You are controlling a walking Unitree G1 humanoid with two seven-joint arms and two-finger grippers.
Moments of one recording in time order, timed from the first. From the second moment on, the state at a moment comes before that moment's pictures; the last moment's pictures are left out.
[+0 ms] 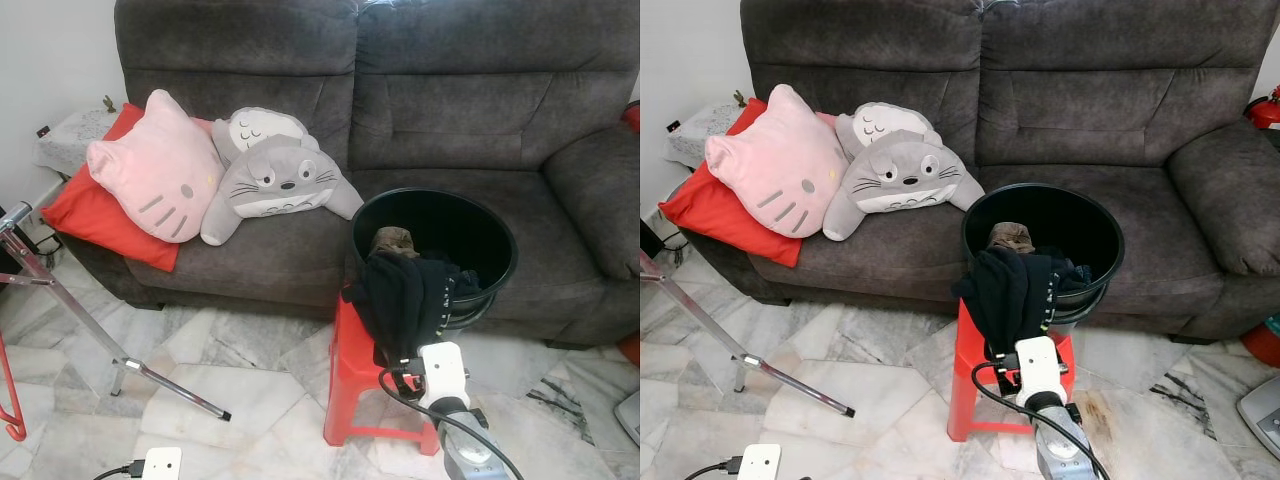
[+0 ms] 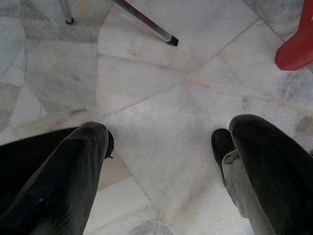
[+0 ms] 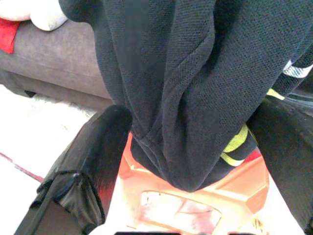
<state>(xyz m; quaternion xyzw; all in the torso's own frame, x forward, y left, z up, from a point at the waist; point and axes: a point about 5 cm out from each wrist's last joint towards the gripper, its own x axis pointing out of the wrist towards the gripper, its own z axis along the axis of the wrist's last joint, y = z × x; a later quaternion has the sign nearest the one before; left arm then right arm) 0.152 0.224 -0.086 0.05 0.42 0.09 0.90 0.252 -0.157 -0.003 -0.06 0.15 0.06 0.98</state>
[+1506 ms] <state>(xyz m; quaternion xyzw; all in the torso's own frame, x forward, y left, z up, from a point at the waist) 0.150 0.229 -0.086 0.05 0.42 0.09 0.90 0.259 -0.163 -0.023 -0.06 0.21 0.04 0.97</state>
